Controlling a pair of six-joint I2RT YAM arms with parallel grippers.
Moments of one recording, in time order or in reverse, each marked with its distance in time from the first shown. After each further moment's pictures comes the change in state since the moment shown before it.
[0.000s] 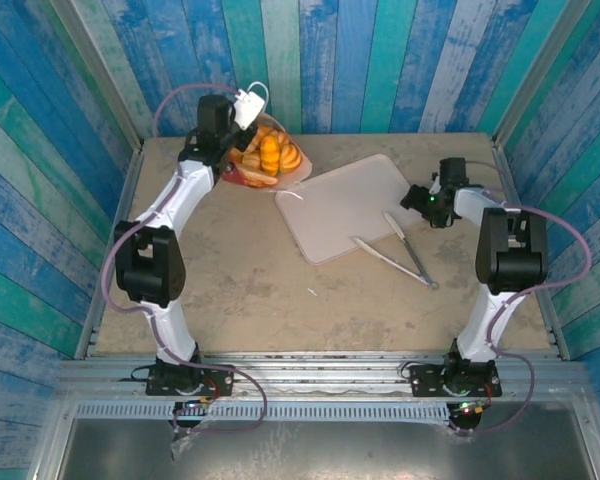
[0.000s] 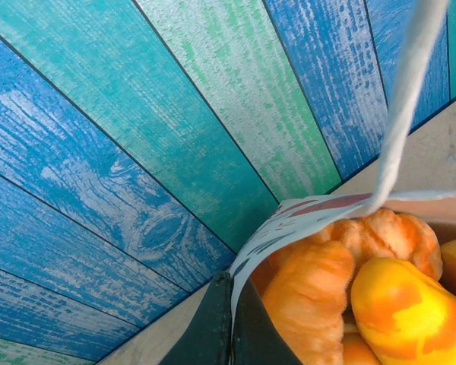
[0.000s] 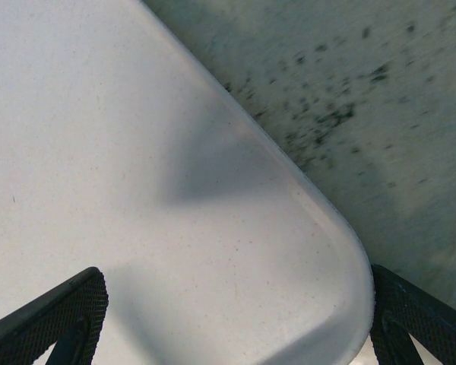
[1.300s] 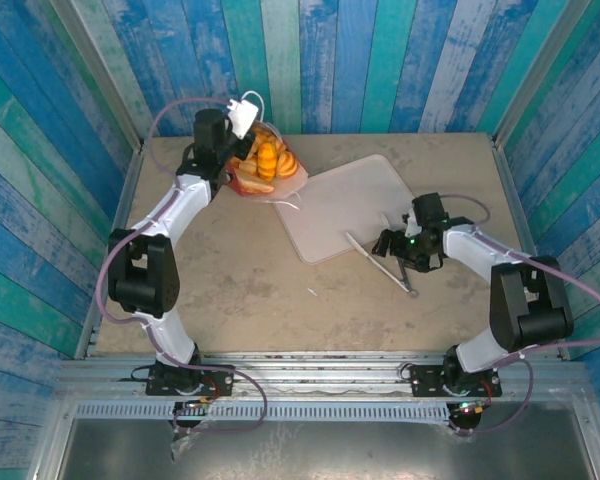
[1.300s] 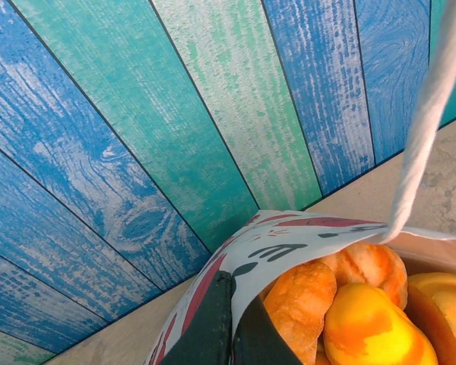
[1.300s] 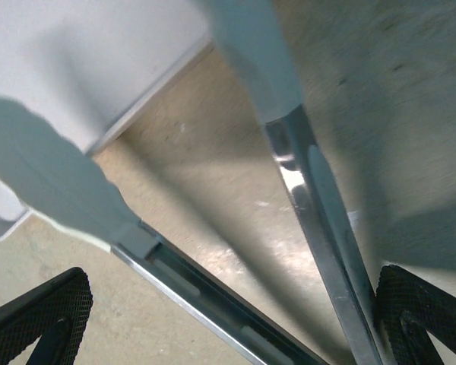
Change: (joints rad) left arm 0.000 -0.084 -0.183 0.155 0.029 -0.127; right arm 0.240 -0.399 -0.378 -0.178 -0.090 0.019
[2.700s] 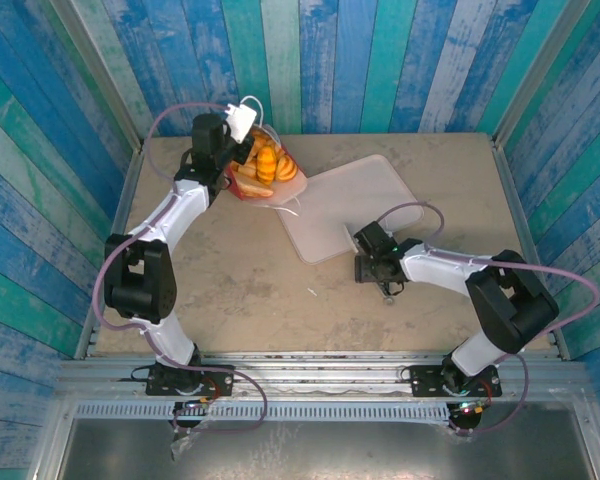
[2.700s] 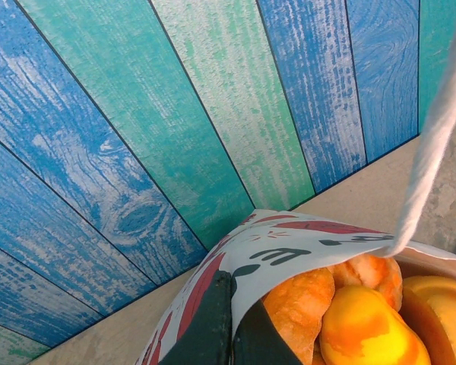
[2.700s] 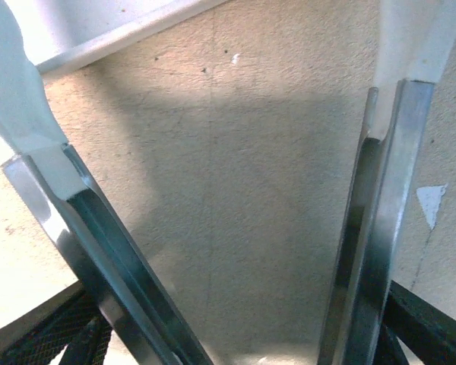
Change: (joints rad) left arm 0.000 -0.043 -0.056 0.016 0.009 -0.014; right arm 0.417 0.056 -0.068 0.113 0.561 0.095
